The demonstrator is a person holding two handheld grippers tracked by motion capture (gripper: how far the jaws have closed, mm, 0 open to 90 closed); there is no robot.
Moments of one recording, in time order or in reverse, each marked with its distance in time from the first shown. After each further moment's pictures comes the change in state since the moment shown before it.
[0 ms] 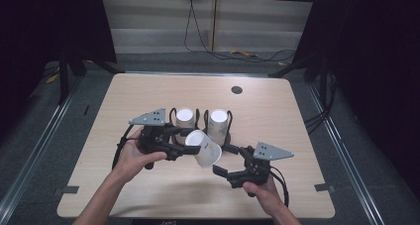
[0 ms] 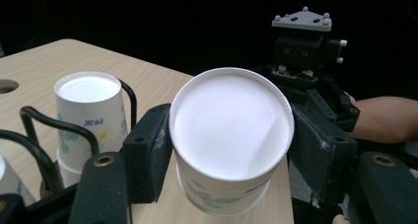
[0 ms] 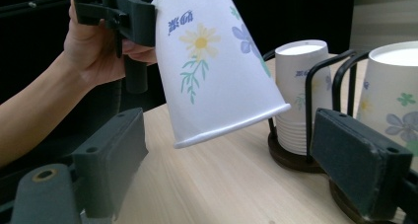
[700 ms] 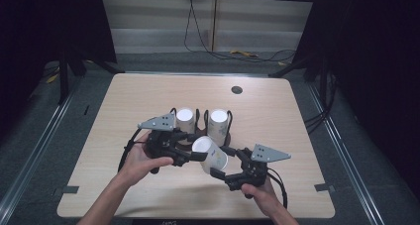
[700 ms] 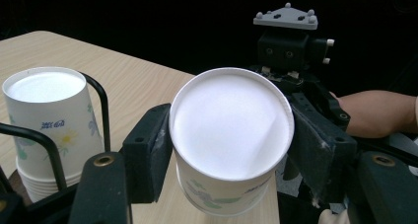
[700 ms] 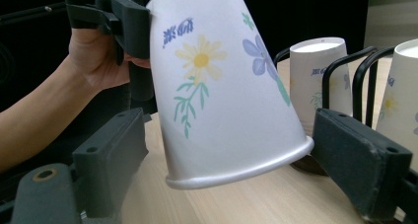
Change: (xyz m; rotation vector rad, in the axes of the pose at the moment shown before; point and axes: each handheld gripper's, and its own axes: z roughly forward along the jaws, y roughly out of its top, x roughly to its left) left arm -0.009 -0.002 0.016 0.030 -0.037 -0.006; right arm 0.001 -0.007 0.006 -0.013 0.035 0.010
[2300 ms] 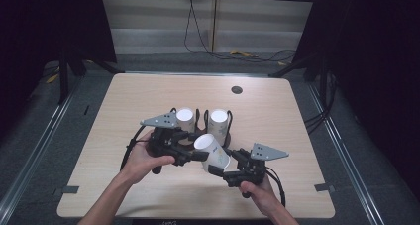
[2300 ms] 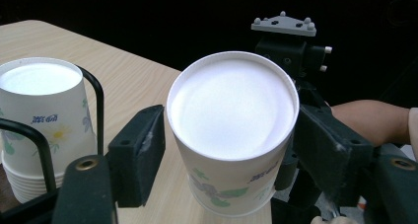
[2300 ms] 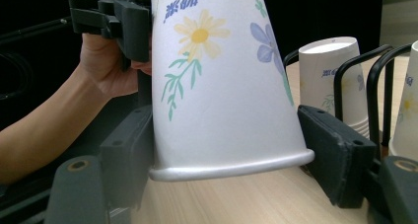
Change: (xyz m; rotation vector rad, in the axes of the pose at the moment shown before) left arm 0.006 -0.001 0.004 -0.006 -0.011 -0.059; right arm -0.005 -0.002 0.004 -0.021 0.045 0.038
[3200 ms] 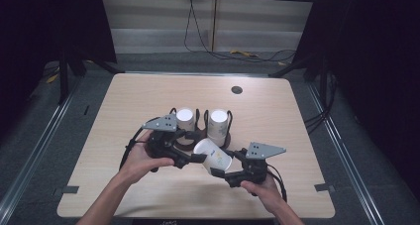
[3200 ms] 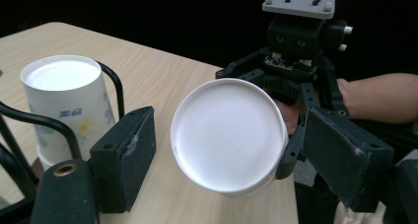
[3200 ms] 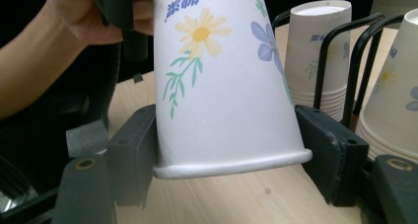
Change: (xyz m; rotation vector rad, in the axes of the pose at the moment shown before) left arm -0.001 -0.002 -0.002 0.052 0.071 0.087; right arm -0.003 0.007 -0.003 0.201 -0.059 -0.099
